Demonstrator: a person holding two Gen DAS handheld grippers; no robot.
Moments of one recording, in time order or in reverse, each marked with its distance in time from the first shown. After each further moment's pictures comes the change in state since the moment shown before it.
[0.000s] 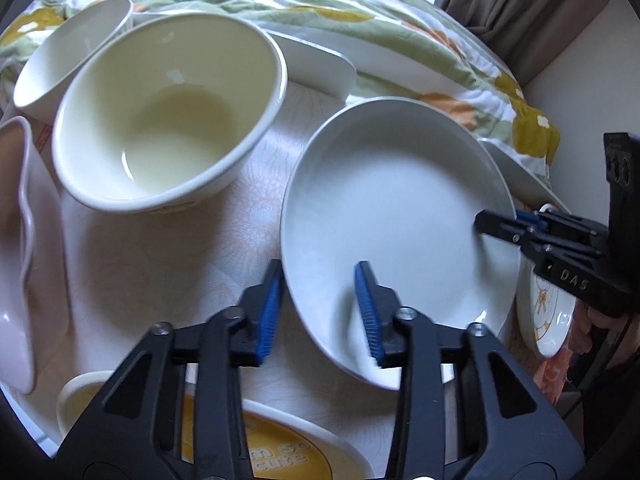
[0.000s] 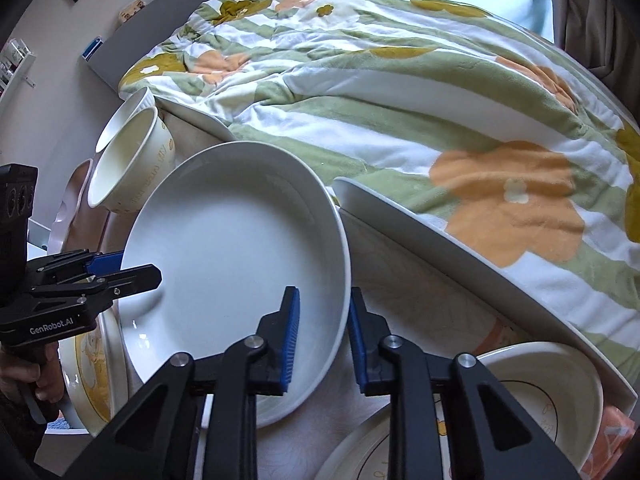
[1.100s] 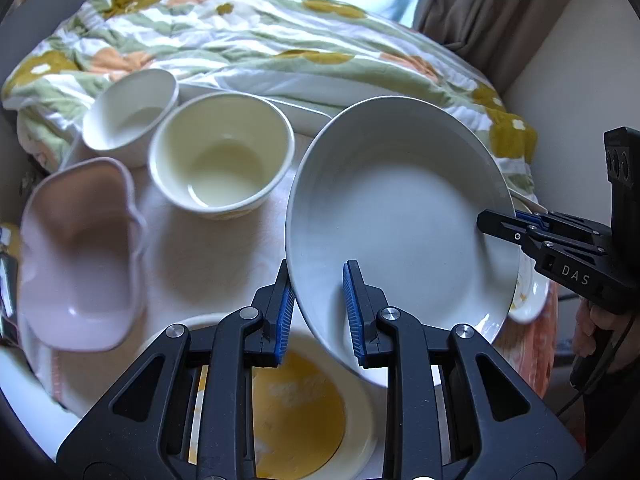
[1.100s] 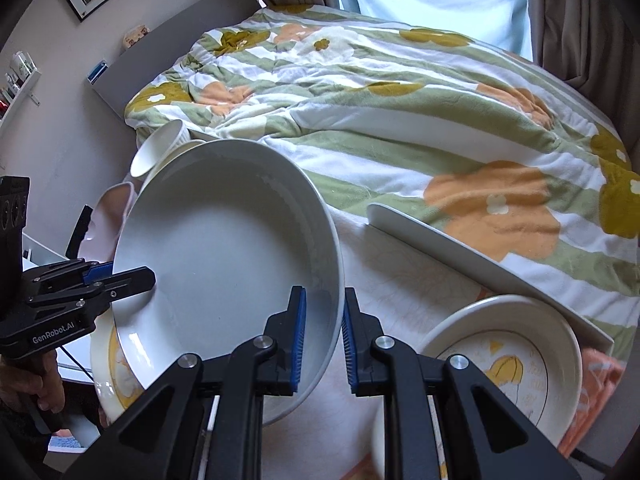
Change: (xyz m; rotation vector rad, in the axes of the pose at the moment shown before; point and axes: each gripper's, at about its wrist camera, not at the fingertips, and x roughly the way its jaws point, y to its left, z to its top) left arm -0.101 0.000 -0.024 0.097 -0.120 0.004; right arm -0.071 0.051 -0.015 0.050 -0.116 -0.041
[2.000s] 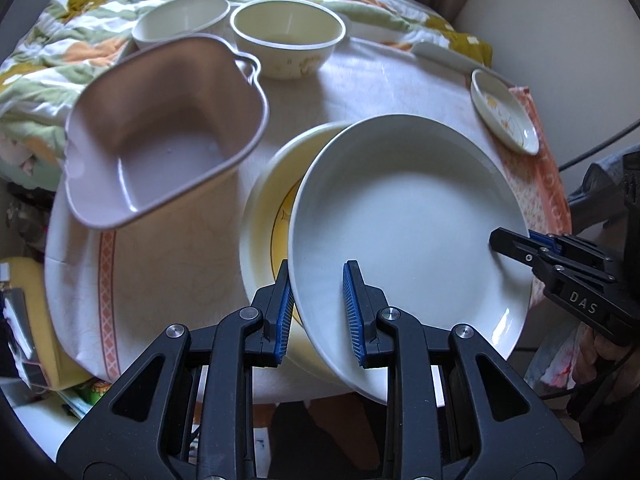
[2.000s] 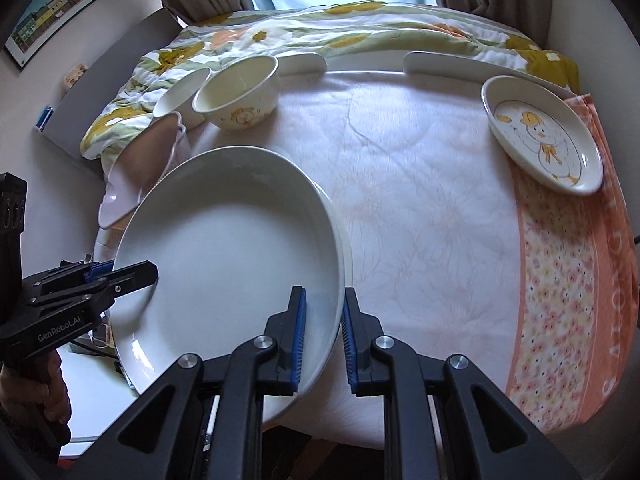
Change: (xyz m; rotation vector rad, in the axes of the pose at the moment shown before) left arm -0.034 0.112 -0.109 0.233 0.136 -0.105; right arm 0.002 0.163 -0.136 0.345 -0.016 -0.180
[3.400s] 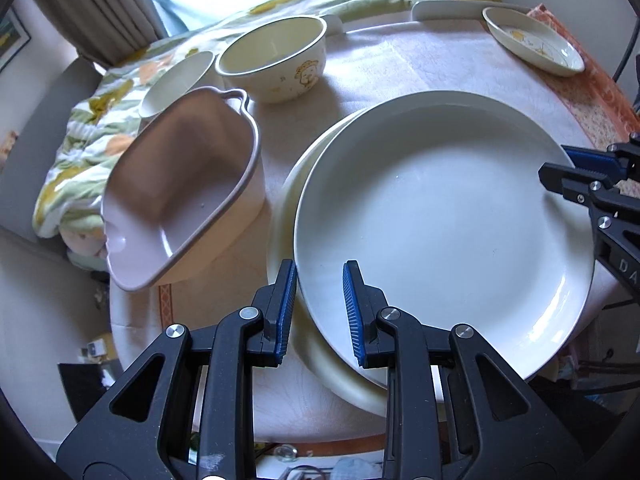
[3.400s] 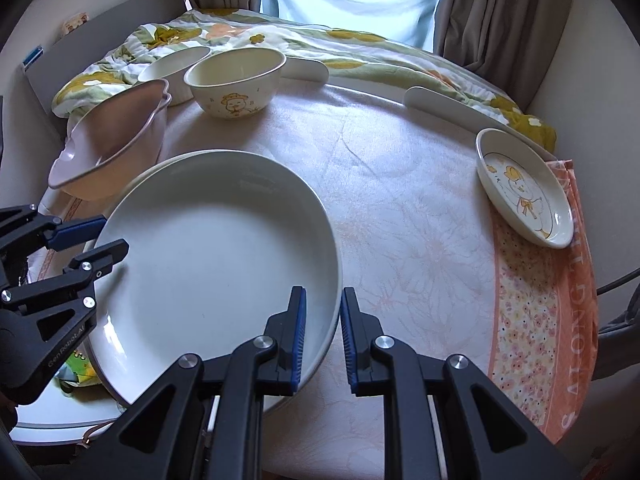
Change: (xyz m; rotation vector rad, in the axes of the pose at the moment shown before) left arm 0.028 -0.038 -0.003 0.292 -0.085 0.365; right arm 0.024 0.028 -0.009 -0.187 -0.098 -0.246
